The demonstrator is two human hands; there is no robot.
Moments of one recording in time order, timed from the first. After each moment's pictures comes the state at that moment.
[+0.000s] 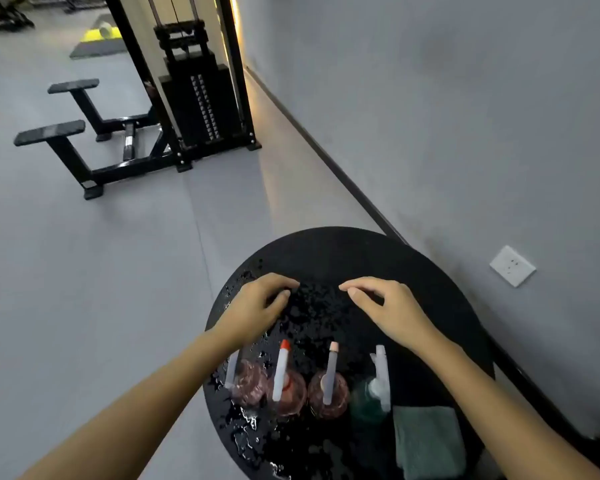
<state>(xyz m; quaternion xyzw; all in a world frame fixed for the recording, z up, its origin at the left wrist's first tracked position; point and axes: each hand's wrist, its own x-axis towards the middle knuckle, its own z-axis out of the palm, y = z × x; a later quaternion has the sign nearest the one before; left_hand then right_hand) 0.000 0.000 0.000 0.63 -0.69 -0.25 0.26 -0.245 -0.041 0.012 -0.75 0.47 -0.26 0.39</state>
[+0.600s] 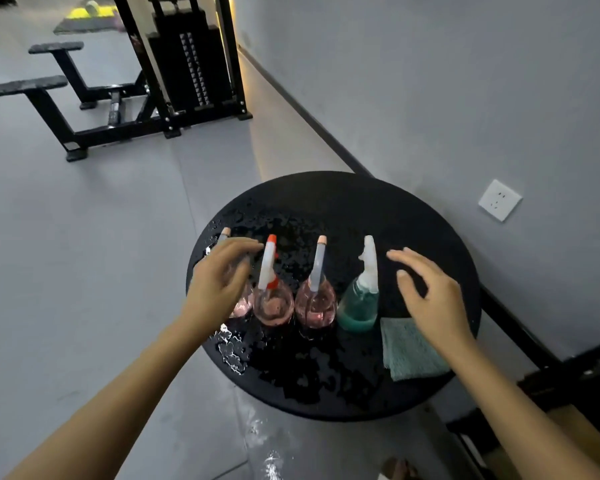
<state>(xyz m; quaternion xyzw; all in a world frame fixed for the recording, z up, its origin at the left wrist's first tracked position) -0.017 0.131 -0.087 0.60 -0.66 -0.13 0.43 -0.316 0.085 -0.105 -0.72 0.51 -0.41 0.23</state>
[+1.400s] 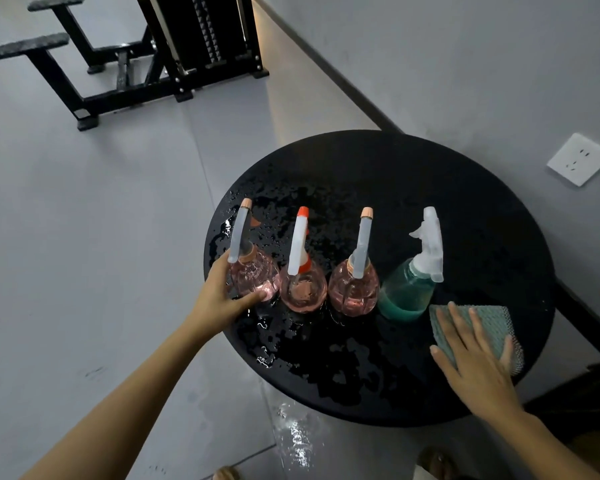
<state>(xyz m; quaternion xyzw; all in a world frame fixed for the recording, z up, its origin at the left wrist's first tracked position) 0.054 0.121 -0.206 0.70 -0.53 -0.33 0.34 -0.357 0.110 -0.288 -0.76 0.64 0.02 0.13</state>
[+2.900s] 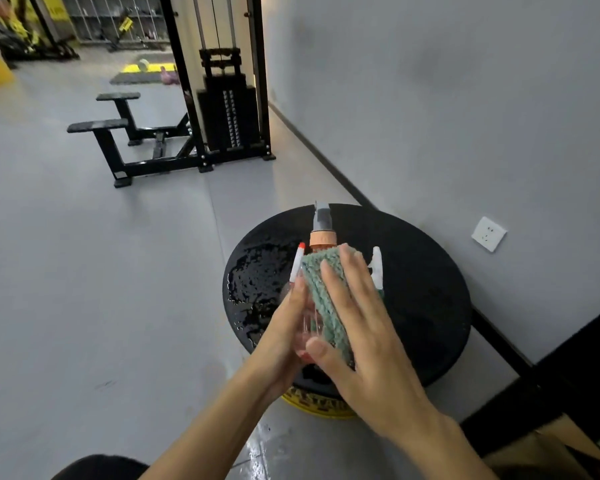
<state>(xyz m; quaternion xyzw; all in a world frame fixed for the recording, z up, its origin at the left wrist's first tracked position) -0.107 0.275 -0.018 0.41 -0.36 -0.63 0.55 -0.239 0.273 -0.001 -0.85 0.34 -0.37 0.17</state>
